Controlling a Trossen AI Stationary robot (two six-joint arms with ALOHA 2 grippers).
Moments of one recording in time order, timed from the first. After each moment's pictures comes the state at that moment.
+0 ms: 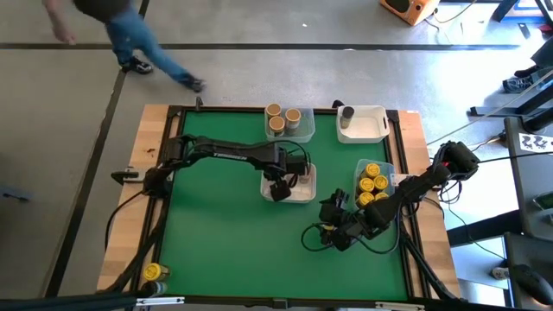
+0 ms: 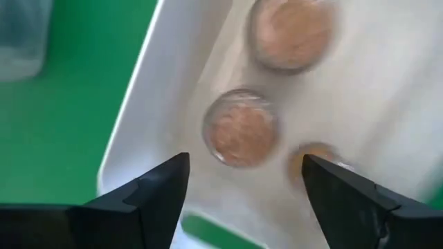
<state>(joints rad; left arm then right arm) 0.06 2.14 1.80 -1.12 -0.17 -0.34 0.59 1.54 0.91 -0.46 0.62 0.70</state>
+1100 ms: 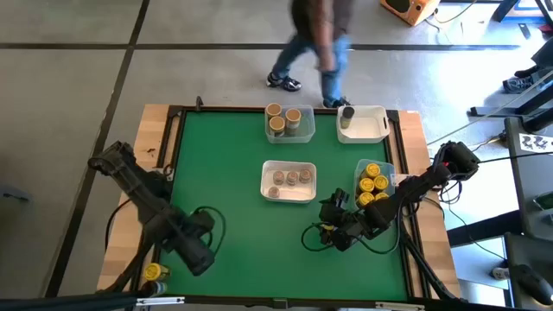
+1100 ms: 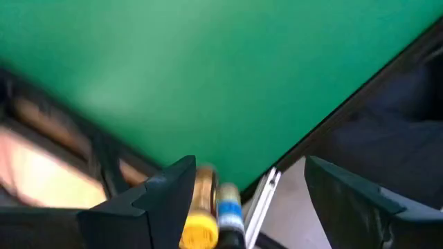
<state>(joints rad) -0.73 1.63 1.64 -1.50 0.07 -1.48 0.59 1.54 0.91 -0.46 0.63 0.70</state>
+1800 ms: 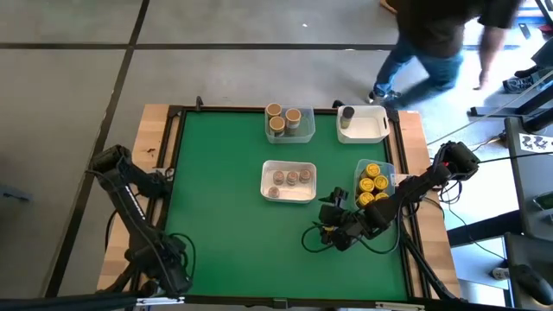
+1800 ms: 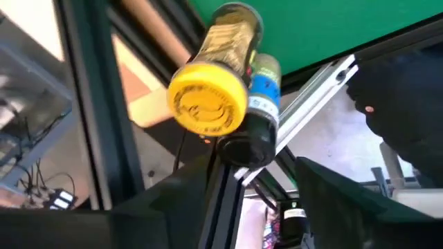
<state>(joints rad) -0.96 1.64 1.36 -1.22 0.52 -2.04 0.59 1.54 0.91 -0.45 0.67 0.59</state>
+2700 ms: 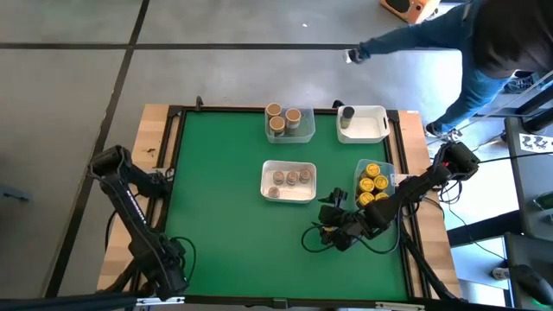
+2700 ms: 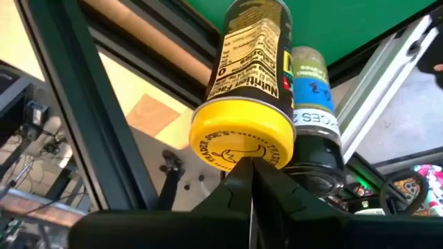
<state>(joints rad) -1.01 1.64 1.20 -1.13 0.58 -1.78 0.59 1.54 0.91 -0.44 0.66 0.59</state>
